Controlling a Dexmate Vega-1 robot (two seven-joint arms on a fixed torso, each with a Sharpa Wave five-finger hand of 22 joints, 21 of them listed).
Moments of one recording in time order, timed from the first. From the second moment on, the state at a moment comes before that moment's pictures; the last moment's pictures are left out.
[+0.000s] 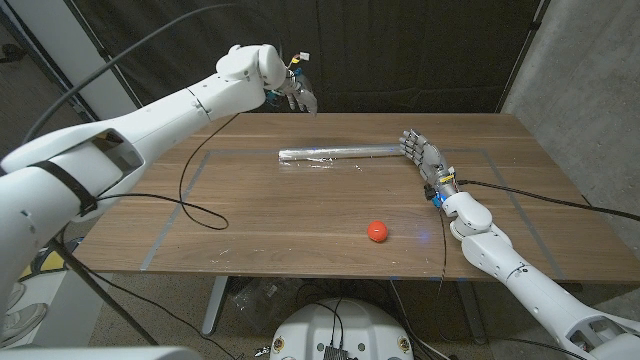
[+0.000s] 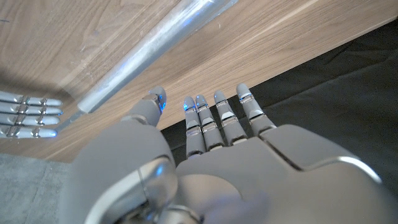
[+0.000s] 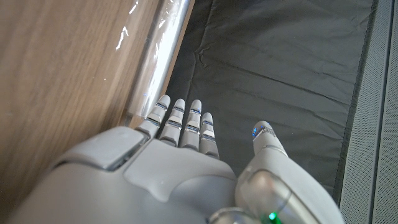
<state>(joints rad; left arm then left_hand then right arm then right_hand) -0.06 0.62 1.07 -1.58 0.48 0.57 -0.73 0.67 0.05 0.62 -0.14 0.19 0.45 -0.05 0.30 0.19 0.42 -0.08 0.30 0.20 0.35 -0.04 0.26 0.18 0.09 0.11 0.64 0.19 -0.92 -0.51 -0.39 -1.33 0.59 0.43 0.03 0.25 0.10 0.42 -0.12 0.18 0.20 0.00 0.21 0.18 0.29 0.05 0.25 0.19 0.20 0.07 0.20 0.18 0.07 0.08 0.44 0.19</state>
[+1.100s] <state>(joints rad) -0.05 0.48 1.16 -1.43 0.73 0.43 -0.74 0.70 -0.06 0.52 -0.12 0.22 0.17 -0.09 0.18 0.20 0.23 -0.10 0.19 0.21 0.20 -0.04 0.20 0.20 0.07 0.05 0.59 0.19 -0.92 -0.51 -0.38 -1.32 0.60 0.43 0.05 0.24 0.10 0.42 -0.12 0.18 0.23 0.01 0.21 0.18 0.33 0.07 0.26 0.19 0.24 0.07 0.20 0.18 0.08 0.09 0.44 0.19</state>
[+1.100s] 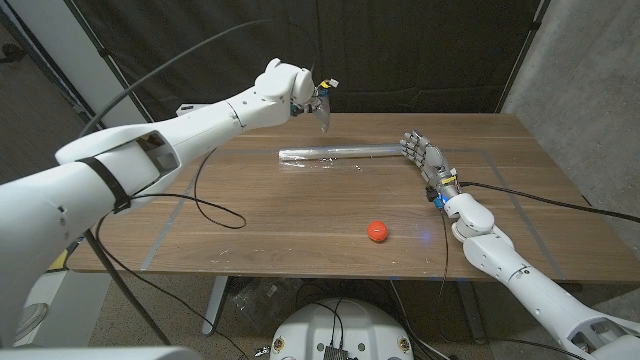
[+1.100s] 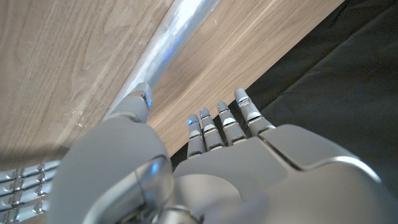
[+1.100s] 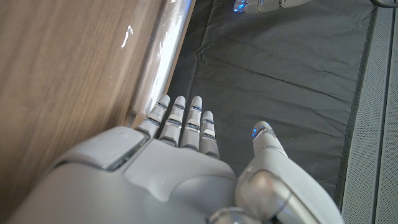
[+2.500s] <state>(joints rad) 0.02 0.36 1.16 -1.17 0.64 0.29 -0.55 0.77 0.04 0.52 -0.11 0.20 0.26 -0.09 0.25 0.20 0.34 -0.12 0.25 0.21 0.30 -0.04 0.24 0.20 0.13 0.06 0.58 0.19 -0.90 -0.53 -0.38 -1.30 0.62 0.39 0.08 0.23 0.10 0.42 -0.11 0.18 0.25 0.01 0.21 0.18 0.35 0.08 0.27 0.19 0.25 0.07 0.20 0.18 0.08 0.09 0.43 0.19</state>
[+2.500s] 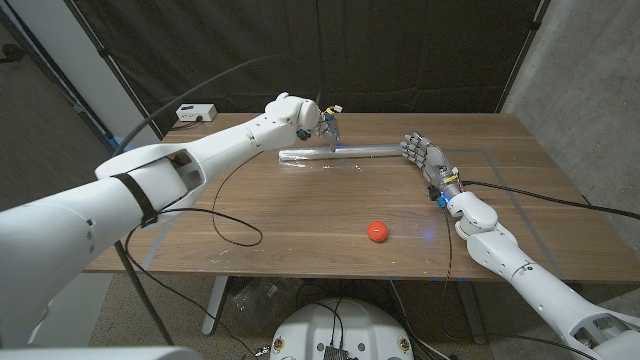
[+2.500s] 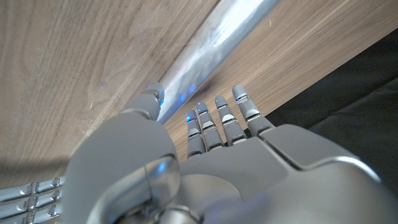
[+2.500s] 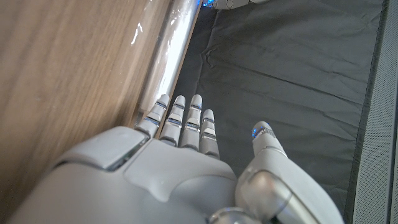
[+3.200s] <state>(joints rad) 0.01 0.30 1.17 -1.02 0.55 0.21 -0.49 0.81 0.06 0.51 -0.11 0.20 0.21 -0.06 0.22 0.20 0.34 -0.10 0.23 0.21 0.36 -0.04 0.22 0.18 0.22 0.05 0.61 0.19 -0.90 -0.53 -0.38 -1.30 0.62 0.39 0.07 0.23 0.09 0.42 -0.11 0.18 0.26 0.01 0.21 0.18 0.36 0.07 0.27 0.19 0.25 0.07 0.20 0.18 0.08 0.09 0.43 0.19</state>
